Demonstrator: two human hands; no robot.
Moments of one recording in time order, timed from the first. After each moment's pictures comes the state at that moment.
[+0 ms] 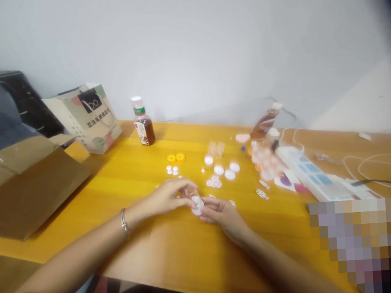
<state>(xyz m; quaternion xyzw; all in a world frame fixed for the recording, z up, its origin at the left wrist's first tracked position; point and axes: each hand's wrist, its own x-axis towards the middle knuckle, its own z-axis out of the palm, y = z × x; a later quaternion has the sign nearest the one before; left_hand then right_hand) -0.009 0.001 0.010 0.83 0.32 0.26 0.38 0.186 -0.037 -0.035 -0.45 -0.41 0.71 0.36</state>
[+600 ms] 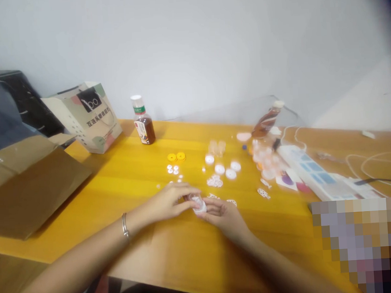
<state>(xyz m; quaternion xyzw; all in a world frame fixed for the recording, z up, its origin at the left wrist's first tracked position) -0.005 -0.009 0.014 0.87 0.33 0.22 0.30 0.183 -0.040 -0.030 -0.46 -0.50 0.64 0.36</state>
